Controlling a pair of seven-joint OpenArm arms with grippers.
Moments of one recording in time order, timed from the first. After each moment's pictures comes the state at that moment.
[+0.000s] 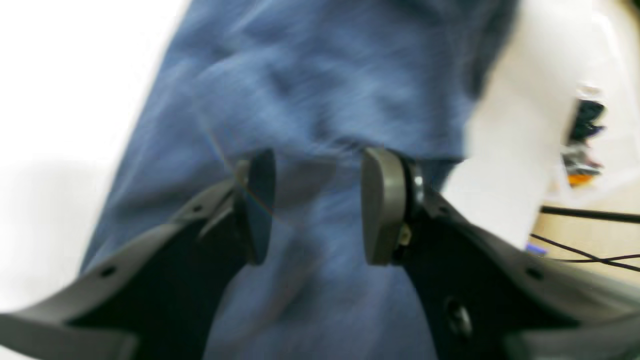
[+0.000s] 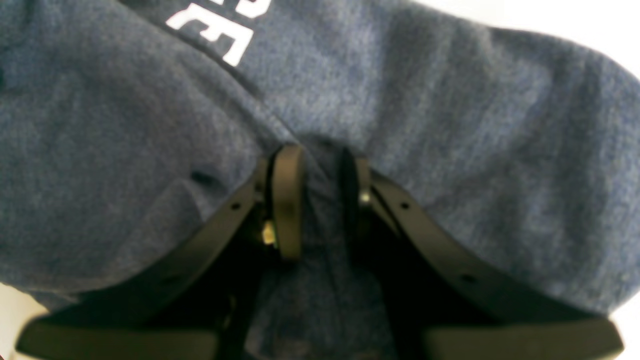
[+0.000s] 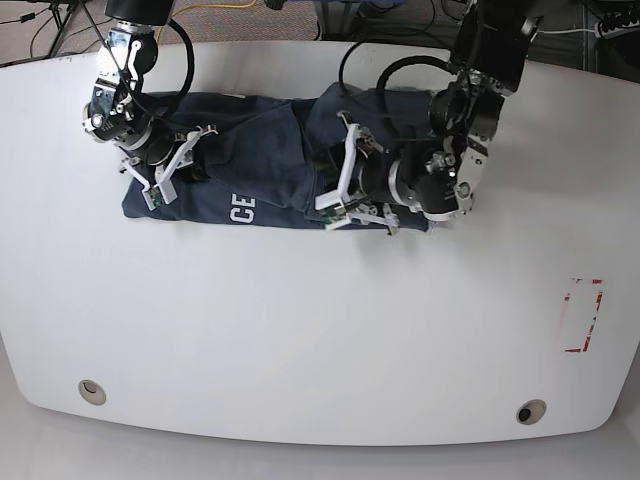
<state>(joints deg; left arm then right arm) -7.8 -8.4 19.8 98.0 -31.8 -41.9 73.3 -10.7 10.2 20.1 89.1 18.6 39.8 -46.7</state>
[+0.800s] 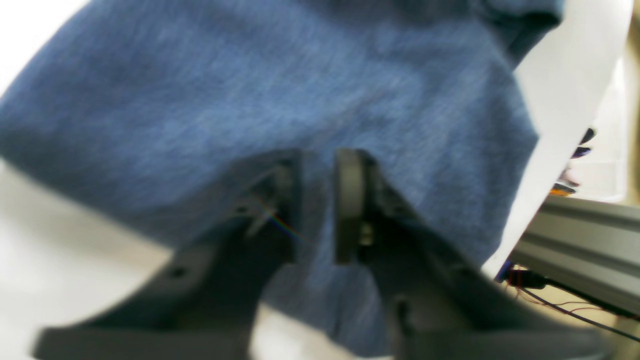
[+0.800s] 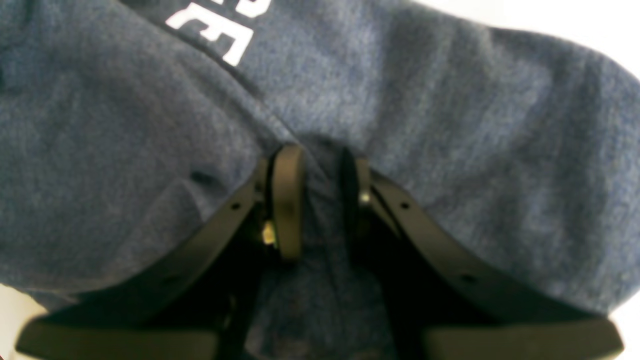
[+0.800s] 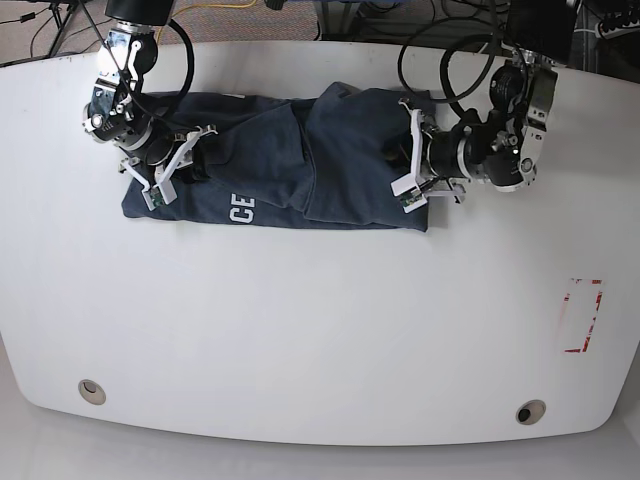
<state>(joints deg) 0.4 -18.8 14.0 95.6 -37.4 -41.9 66.5 -10.5 10.2 20.1 89.2 18.6 39.7 -46.8</state>
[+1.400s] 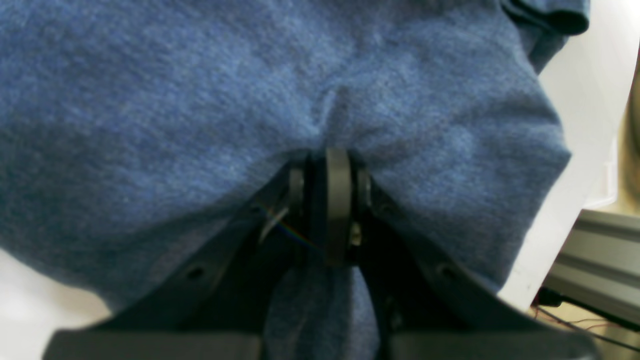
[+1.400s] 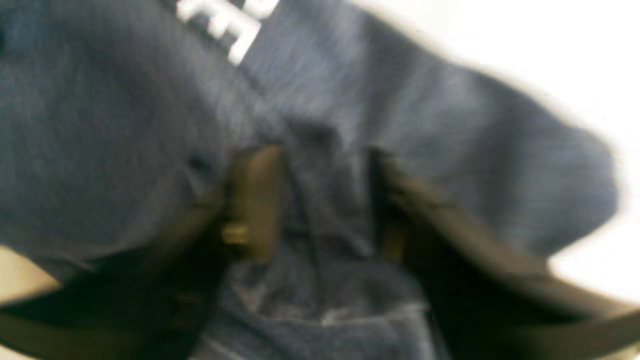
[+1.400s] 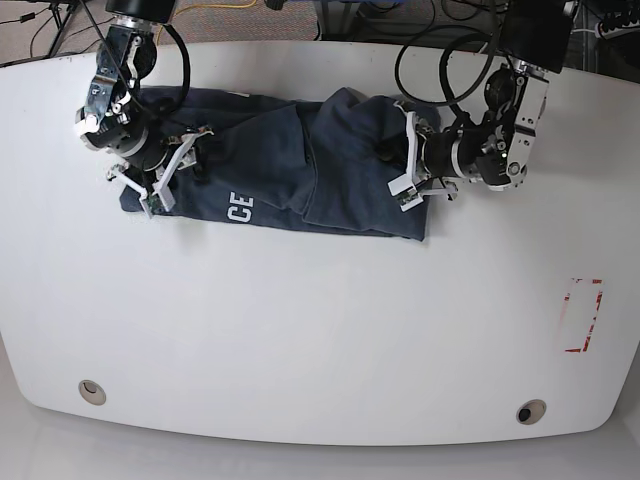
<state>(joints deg) -0.7 -18.5 14.8 85.8 -32.5 -42.6 57.1 -9.5 8.2 22.4 101.9 18.5 39.7 -59.6</state>
